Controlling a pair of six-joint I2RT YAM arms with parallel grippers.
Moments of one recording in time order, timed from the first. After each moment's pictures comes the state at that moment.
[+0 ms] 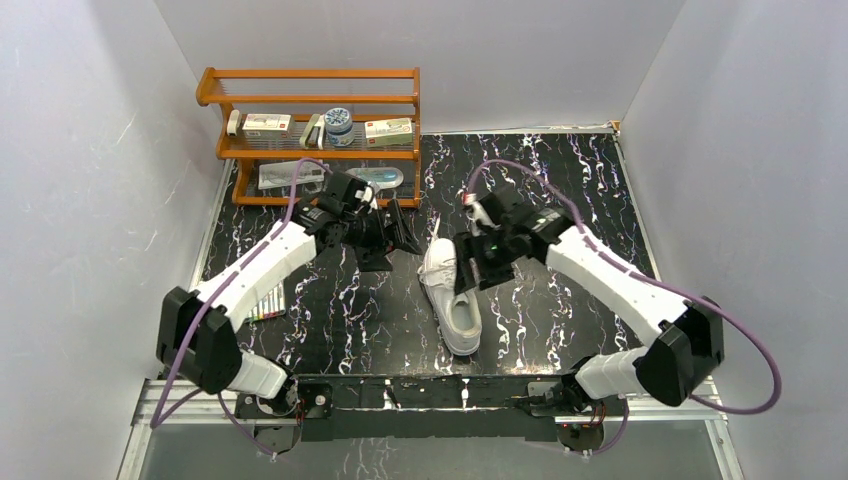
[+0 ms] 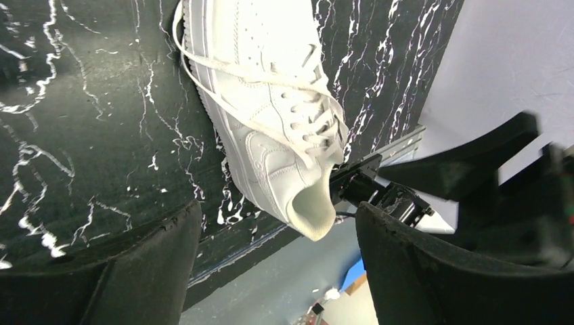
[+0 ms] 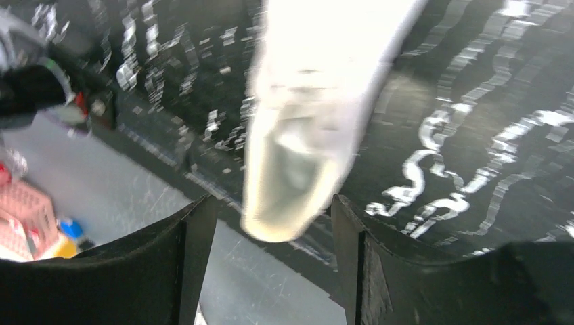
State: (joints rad) left arm -0.52 1.41 1.17 -0.70 0.41 -0.83; right arm 0.75 1.37 1.23 -0.97 -0.32 0.41
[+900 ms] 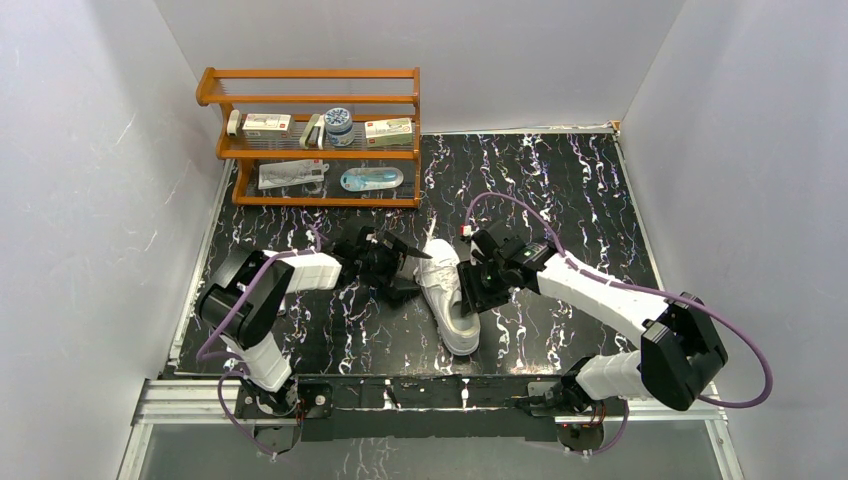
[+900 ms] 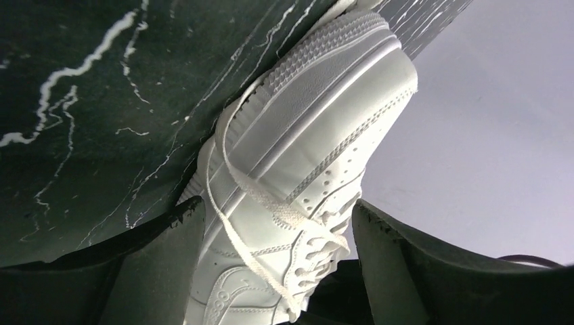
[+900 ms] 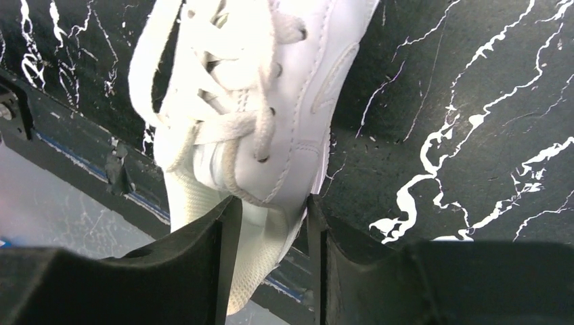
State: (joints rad) left arm -0.52 1.70 0.74 0.16 0.51 -1.57; right arm 0.75 1.32 0.89 -0.71 -0.26 0.42
